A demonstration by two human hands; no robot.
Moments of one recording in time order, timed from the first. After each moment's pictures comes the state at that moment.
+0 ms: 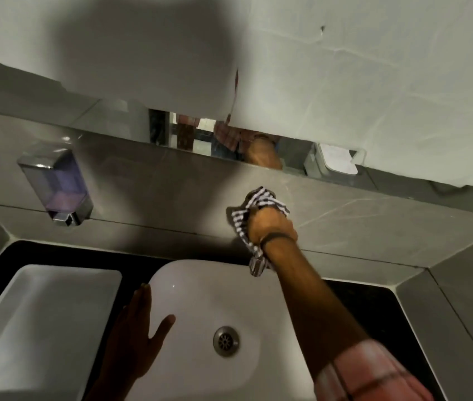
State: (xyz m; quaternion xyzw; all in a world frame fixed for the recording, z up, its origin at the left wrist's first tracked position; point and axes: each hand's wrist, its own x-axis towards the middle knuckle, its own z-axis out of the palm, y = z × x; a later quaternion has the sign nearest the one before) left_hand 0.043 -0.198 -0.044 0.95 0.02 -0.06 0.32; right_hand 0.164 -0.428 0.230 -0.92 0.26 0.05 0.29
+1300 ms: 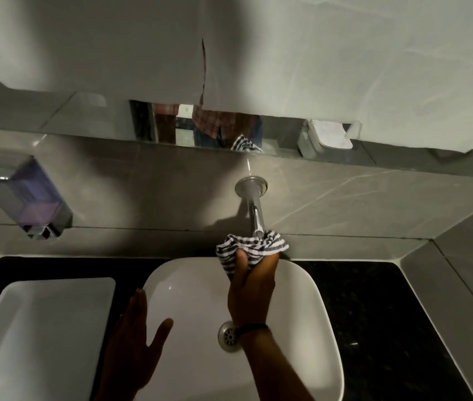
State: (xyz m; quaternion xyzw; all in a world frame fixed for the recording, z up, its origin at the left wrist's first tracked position) left_hand 0.046 -0.198 -0.054 0.94 0.04 -0.05 0.33; right_hand 0.086 -0.413 0.083 -0.78 0.16 -0.36 0.49
